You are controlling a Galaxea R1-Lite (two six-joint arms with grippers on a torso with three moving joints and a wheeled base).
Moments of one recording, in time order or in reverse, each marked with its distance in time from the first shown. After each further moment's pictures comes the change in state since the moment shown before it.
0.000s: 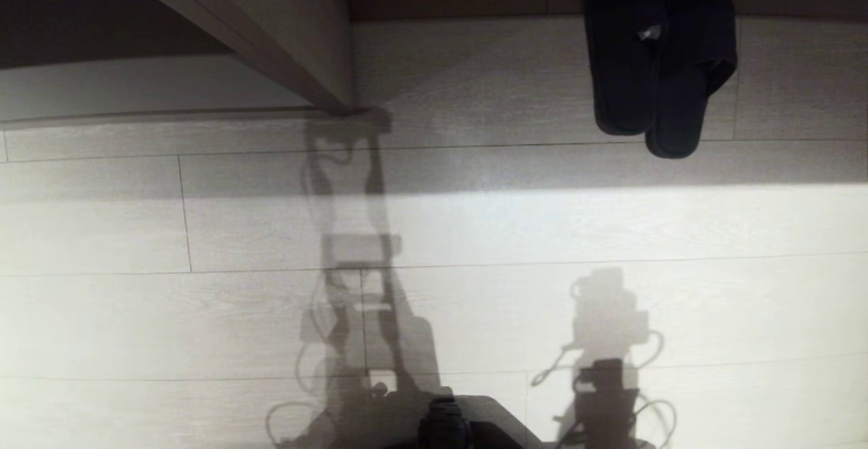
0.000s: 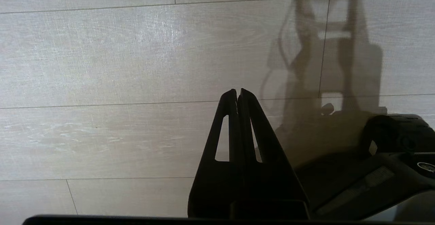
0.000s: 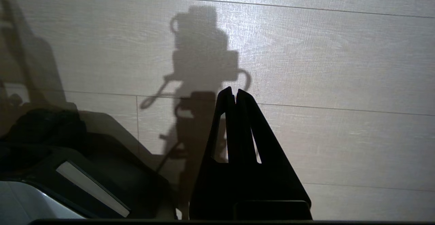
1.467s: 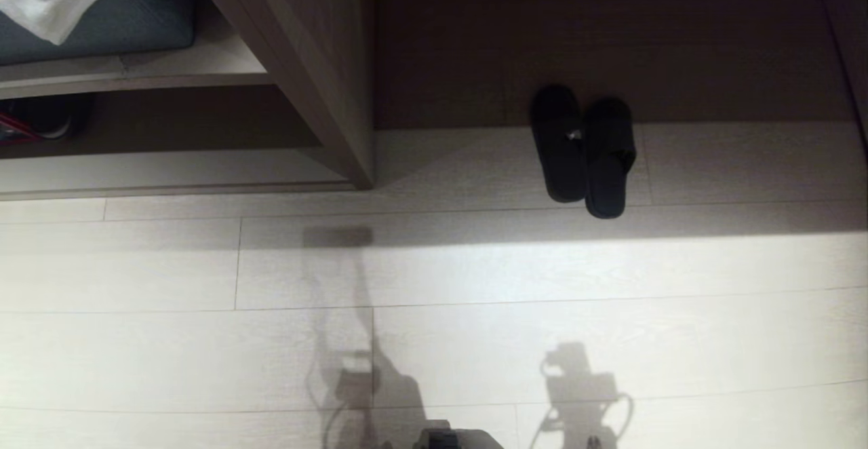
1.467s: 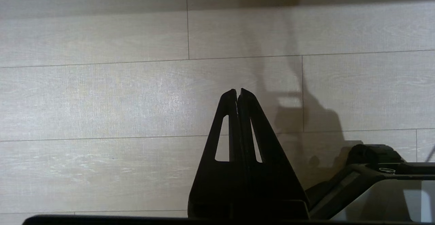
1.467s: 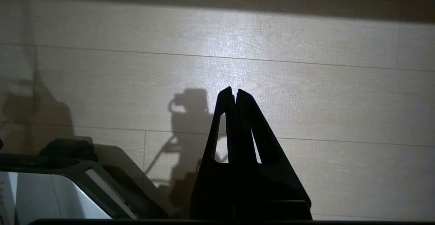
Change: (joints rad) left arm 0.000 0.000 -0.001 0.002 0.000 0.000; right arm 0.000 0.001 0.000 0.000 0.001 0.000
